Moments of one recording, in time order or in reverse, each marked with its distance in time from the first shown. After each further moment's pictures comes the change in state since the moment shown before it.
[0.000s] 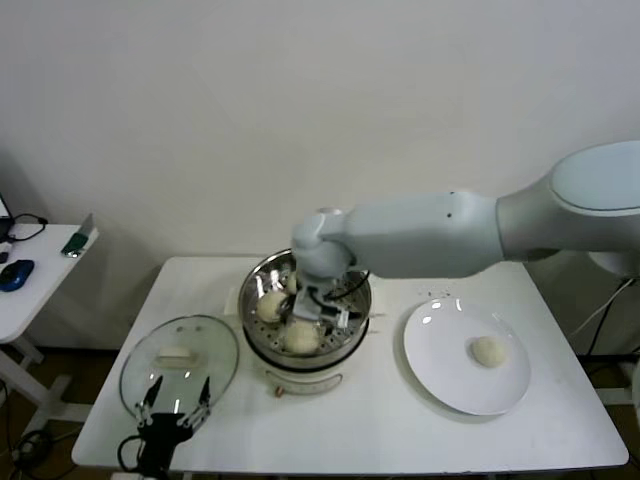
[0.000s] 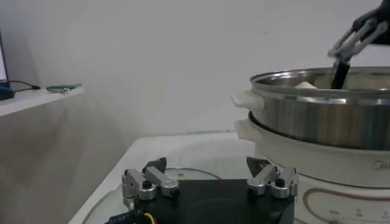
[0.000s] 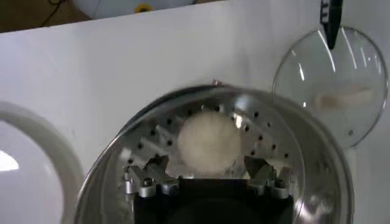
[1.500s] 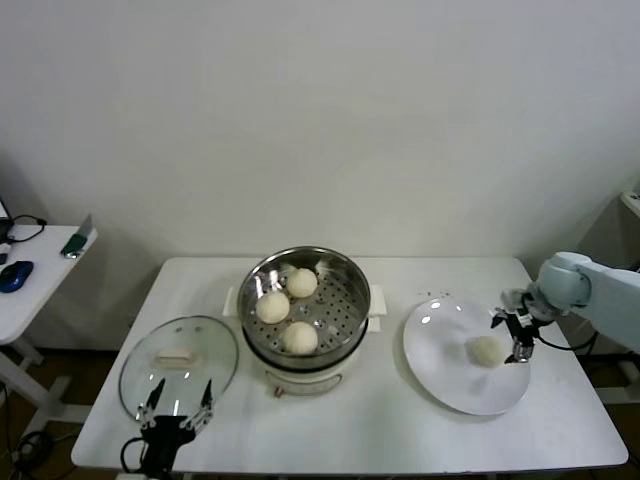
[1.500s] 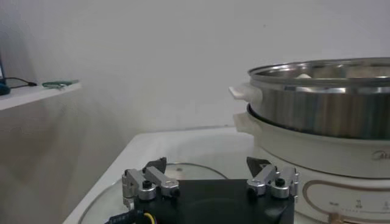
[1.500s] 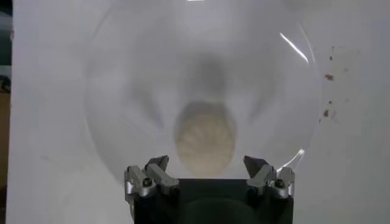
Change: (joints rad) left arm -0.004 -0.007 0.005 0.026 0.017 -0.003 0.001; right arm -0.533 -0.755 0.323 -0.244 -0.003 -0.304 -0.013
